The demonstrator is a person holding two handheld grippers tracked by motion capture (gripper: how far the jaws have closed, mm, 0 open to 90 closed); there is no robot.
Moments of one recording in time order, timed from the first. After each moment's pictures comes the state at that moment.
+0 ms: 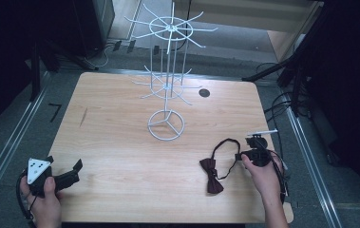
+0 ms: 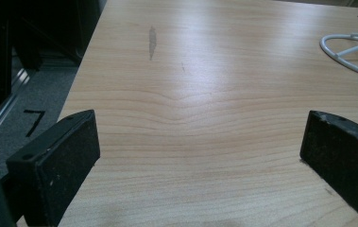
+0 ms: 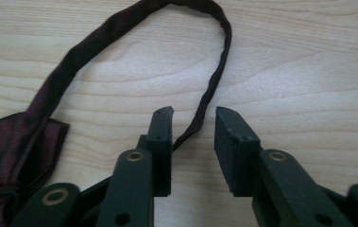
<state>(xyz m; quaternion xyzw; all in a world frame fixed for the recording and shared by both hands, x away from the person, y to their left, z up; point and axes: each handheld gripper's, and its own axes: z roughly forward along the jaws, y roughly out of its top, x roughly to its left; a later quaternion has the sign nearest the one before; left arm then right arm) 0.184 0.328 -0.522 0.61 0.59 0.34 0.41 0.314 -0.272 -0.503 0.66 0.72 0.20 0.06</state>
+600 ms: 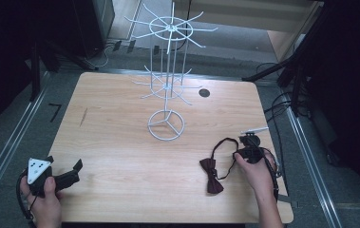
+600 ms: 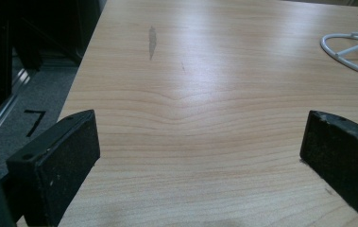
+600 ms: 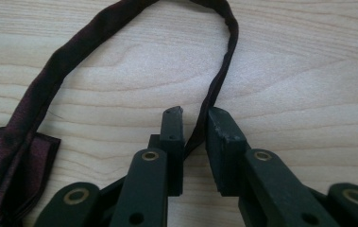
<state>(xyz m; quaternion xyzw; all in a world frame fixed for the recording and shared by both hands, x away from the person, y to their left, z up) 0.184 0.328 -0.522 0.61 0.59 0.33 0.41 0.325 -0.257 -0.511 0.66 0.73 0.17 0.06</state>
